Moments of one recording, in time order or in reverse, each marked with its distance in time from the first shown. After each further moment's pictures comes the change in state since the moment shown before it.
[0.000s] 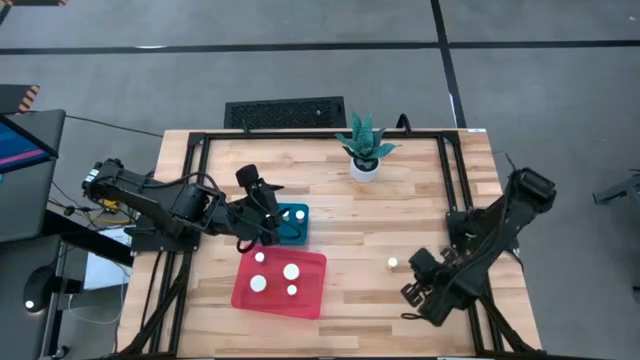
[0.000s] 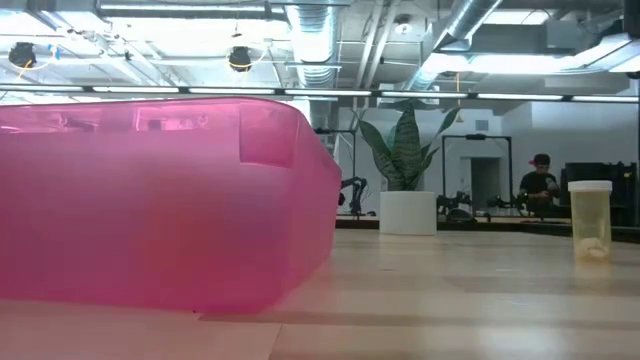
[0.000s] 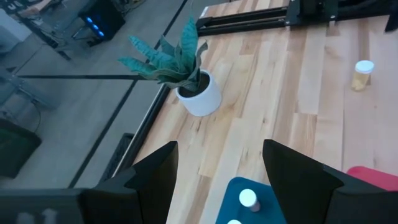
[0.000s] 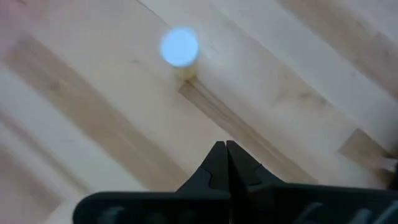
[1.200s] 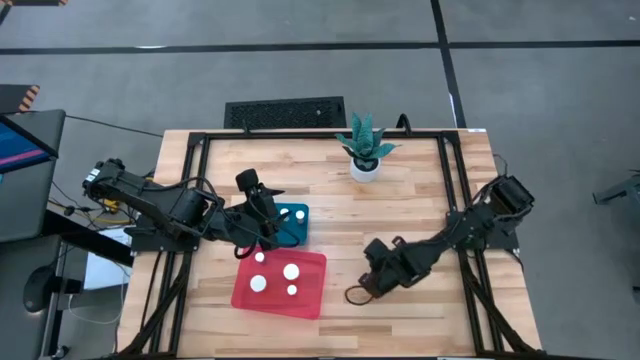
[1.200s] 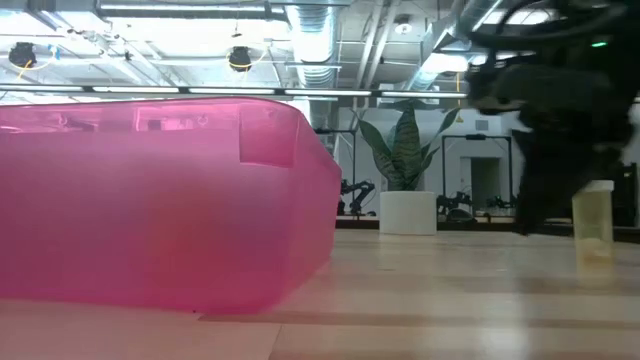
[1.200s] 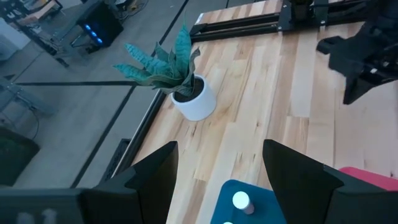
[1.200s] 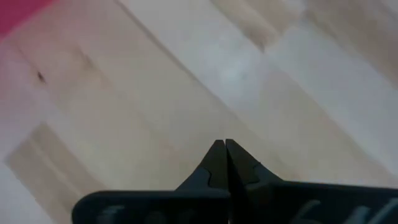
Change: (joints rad) left arm -0.042 0.006 0.000 0.011 -0.024 -0.006; right arm -0.338 0.212 -0.054 0.518 0.029 -0.474
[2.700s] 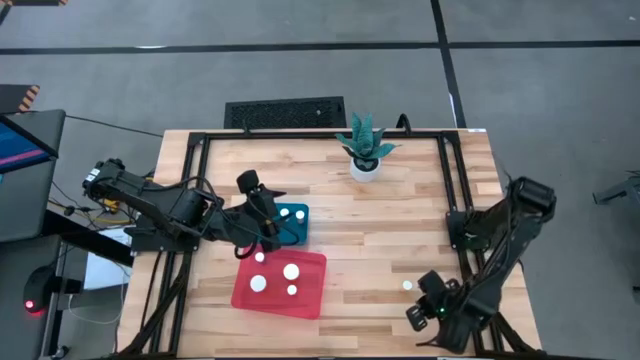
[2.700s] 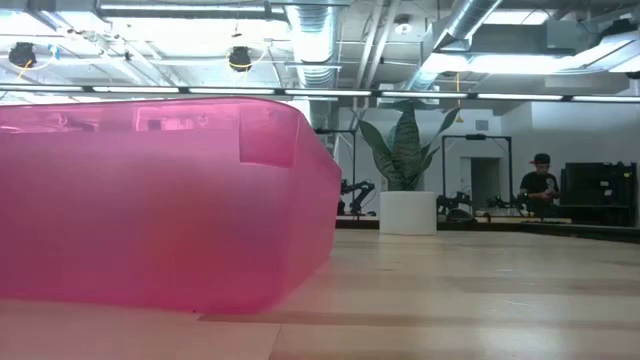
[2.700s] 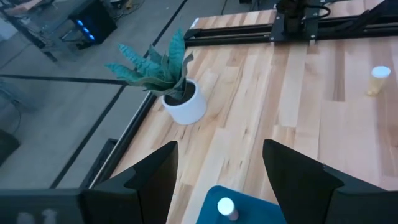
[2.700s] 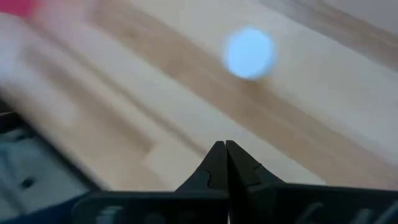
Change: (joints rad) left arm -0.001 0.000 0.000 0.033 0.022 -0.047; right arm 0.506 -0.144 0.032 -0.207 -0.003 0.784
